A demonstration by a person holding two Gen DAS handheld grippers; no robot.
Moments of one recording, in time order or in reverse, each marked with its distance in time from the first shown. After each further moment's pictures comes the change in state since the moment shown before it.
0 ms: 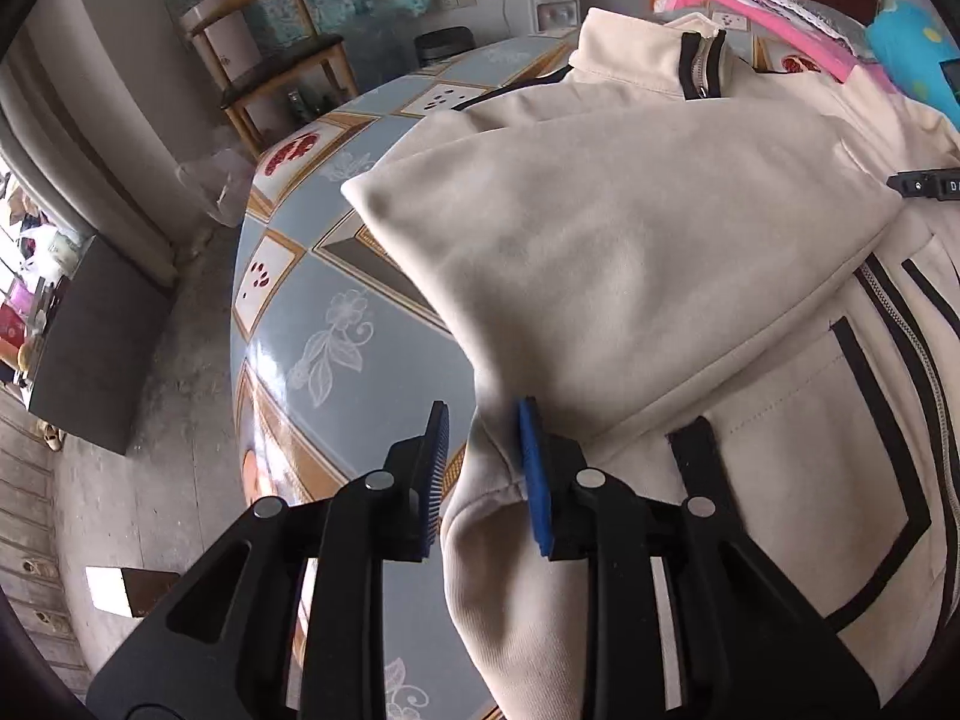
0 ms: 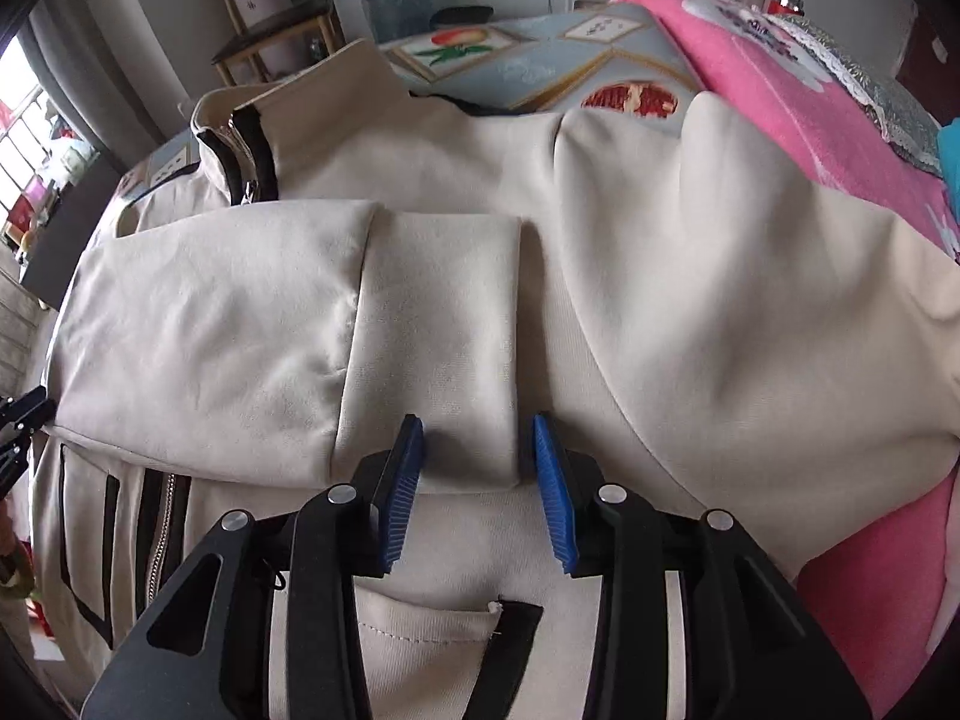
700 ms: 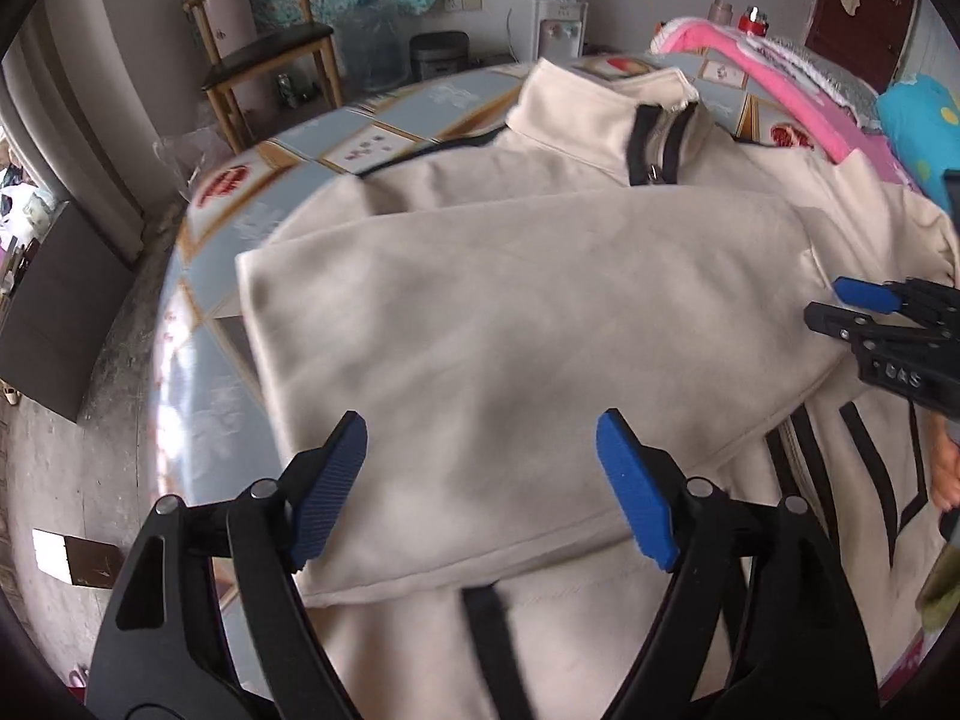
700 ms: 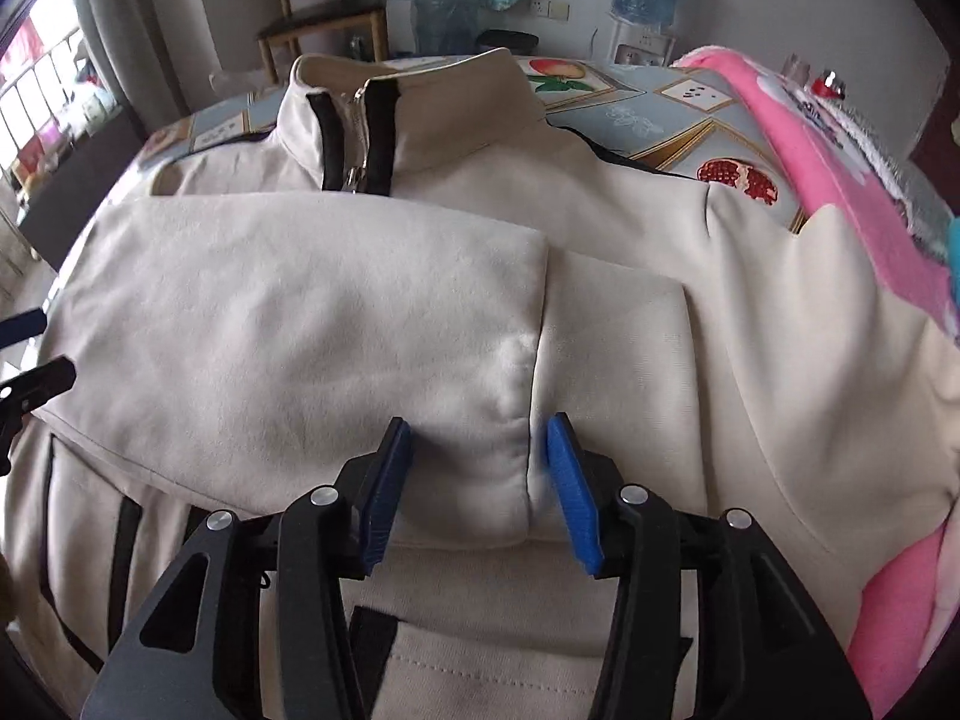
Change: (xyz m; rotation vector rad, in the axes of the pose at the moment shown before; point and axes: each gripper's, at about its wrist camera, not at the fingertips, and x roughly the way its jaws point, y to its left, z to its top) left arm 0.008 -0.059 0.068 -0.117 0.010 -0.081; right arm 0.005 0.083 0.001 -0.138 -0.065 -0.071
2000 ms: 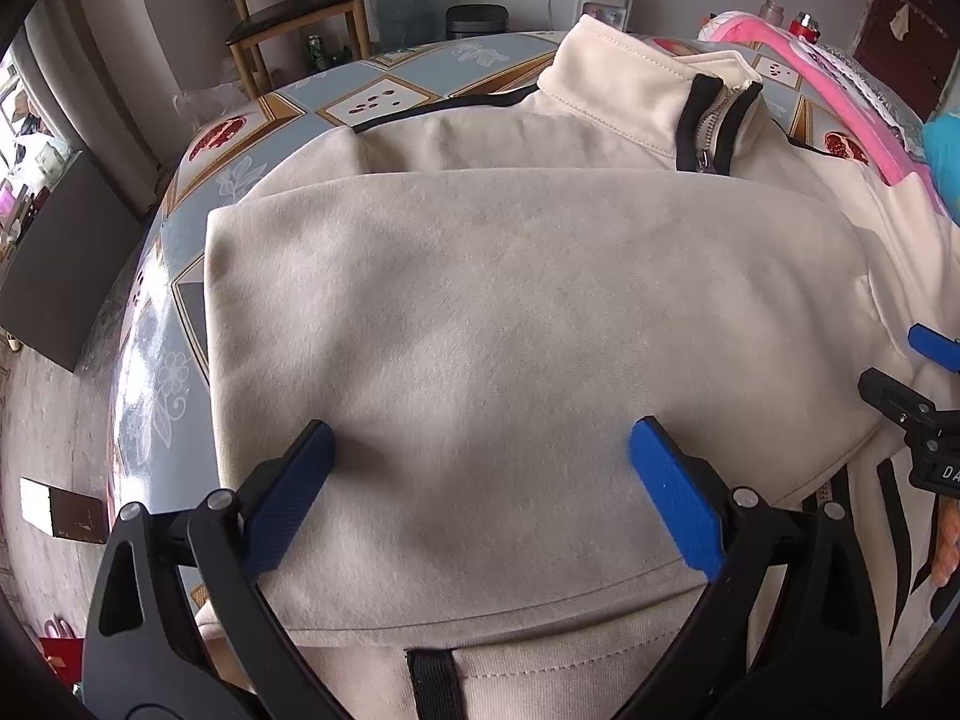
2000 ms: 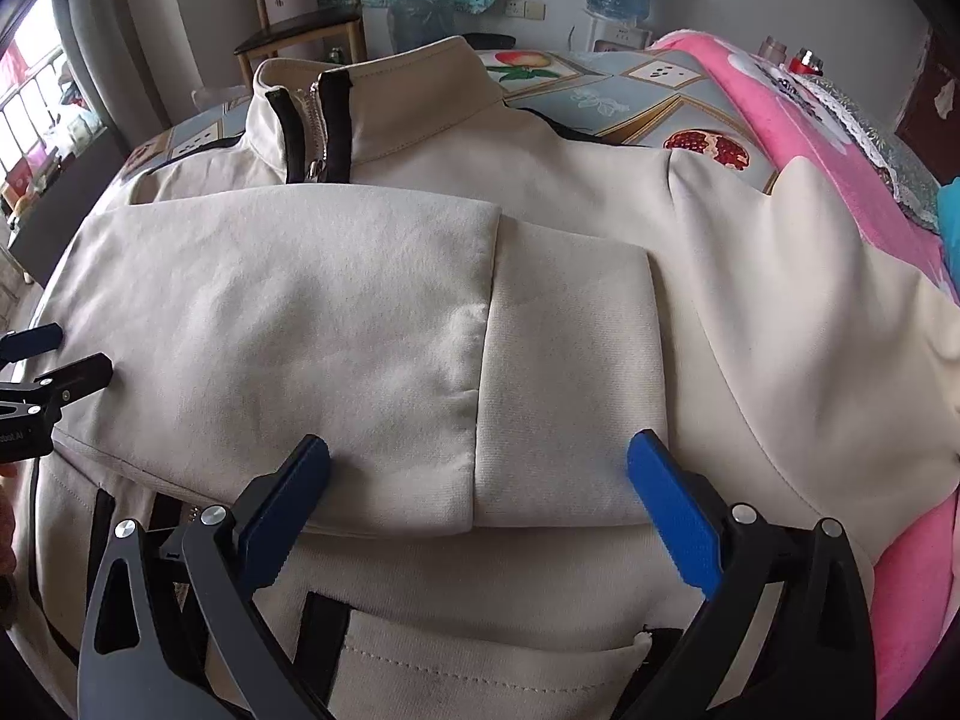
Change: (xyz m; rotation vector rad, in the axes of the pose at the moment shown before) left arm 0.035 -0.001 0.005 -0.106 0.047 0.028; right arm 0.009 -0.020 -0.011 0.057 -0.014 0.004
